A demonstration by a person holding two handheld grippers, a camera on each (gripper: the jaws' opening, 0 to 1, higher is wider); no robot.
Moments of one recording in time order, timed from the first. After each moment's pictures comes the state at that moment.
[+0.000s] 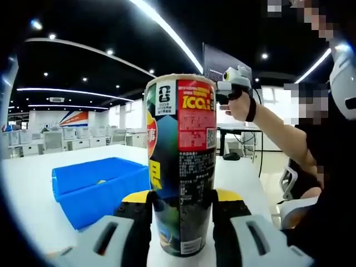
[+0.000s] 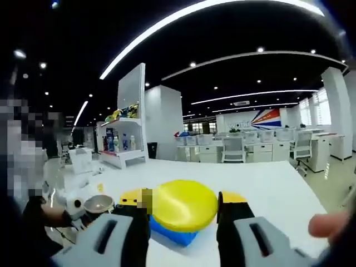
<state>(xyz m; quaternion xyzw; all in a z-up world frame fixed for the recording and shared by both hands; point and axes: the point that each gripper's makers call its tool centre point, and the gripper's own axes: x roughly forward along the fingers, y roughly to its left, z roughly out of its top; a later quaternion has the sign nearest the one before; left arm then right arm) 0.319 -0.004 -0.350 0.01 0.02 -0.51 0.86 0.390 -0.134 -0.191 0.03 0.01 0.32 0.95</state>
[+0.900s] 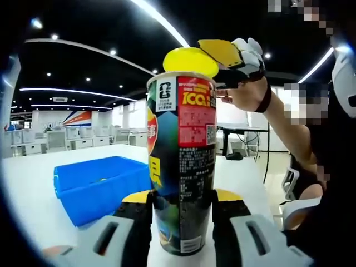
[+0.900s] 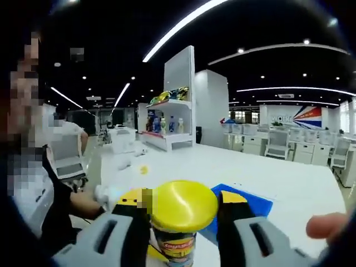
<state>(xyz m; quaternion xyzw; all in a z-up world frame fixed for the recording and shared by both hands) 0.319 -0.005 -0.352 0.01 0.02 -0.50 0.86 0.327 0.006 -0.211 -0.03 0.06 0.48 0.87</state>
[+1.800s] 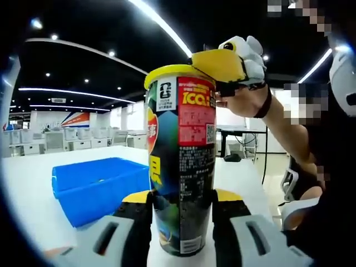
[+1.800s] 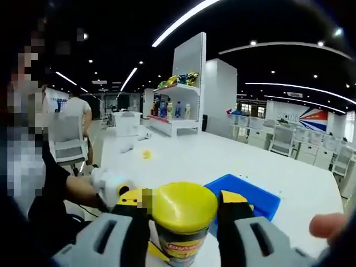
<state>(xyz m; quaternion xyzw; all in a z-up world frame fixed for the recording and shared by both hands) 0.319 -0.005 -0.352 0.00 0.01 -0.51 0.86 0.330 0.023 -0.239 -0.09 0.08 0.49 0.87</state>
